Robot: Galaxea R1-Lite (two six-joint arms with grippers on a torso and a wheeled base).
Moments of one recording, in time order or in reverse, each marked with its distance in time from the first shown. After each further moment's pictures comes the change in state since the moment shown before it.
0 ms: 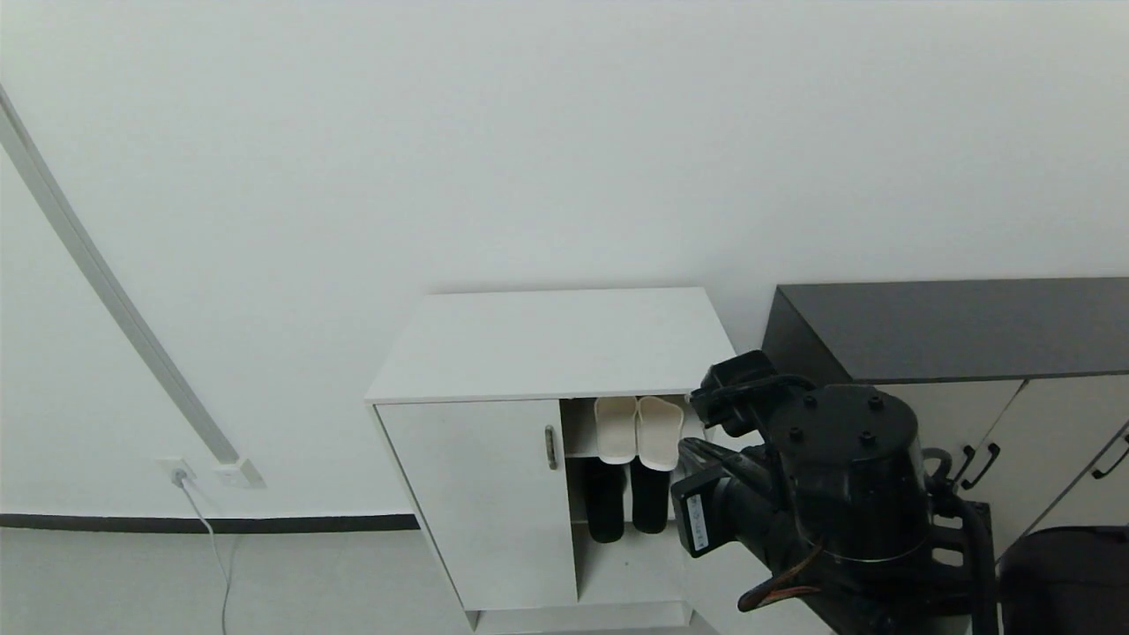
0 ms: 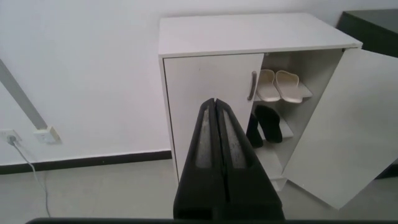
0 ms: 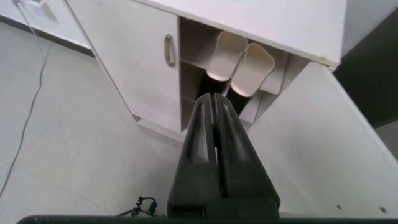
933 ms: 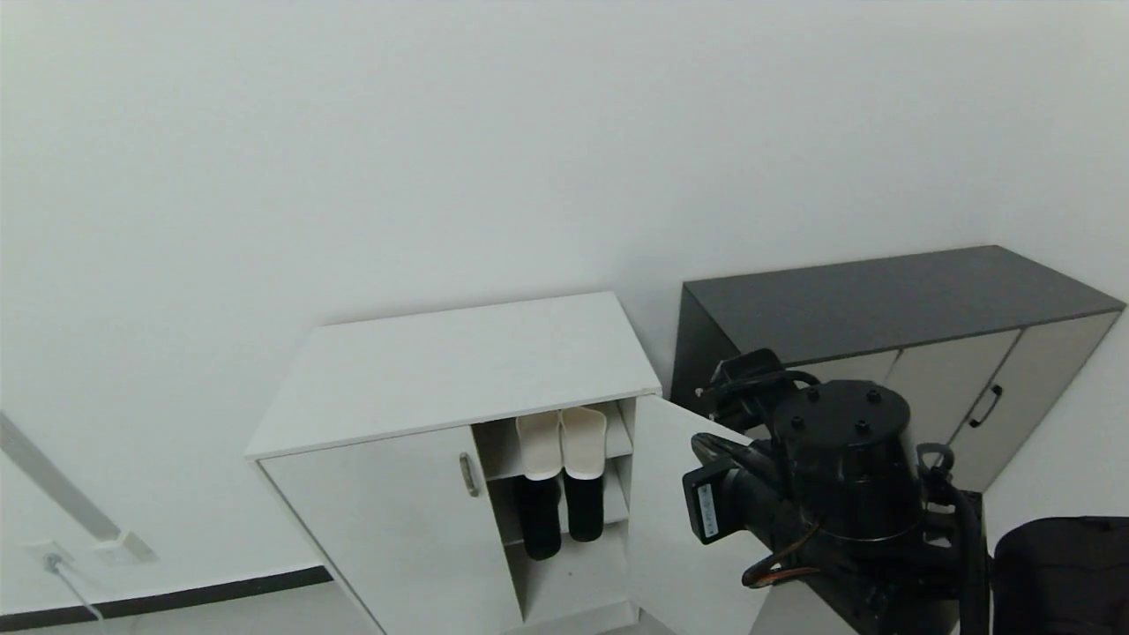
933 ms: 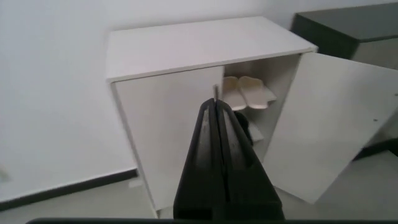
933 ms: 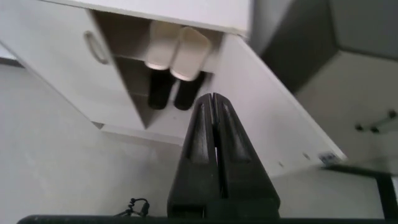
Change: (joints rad) left arm 0.000 0.000 0.000 0.000 0.000 0.000; right arm -0.060 0.016 0.013 -0.020 0.007 -0.008
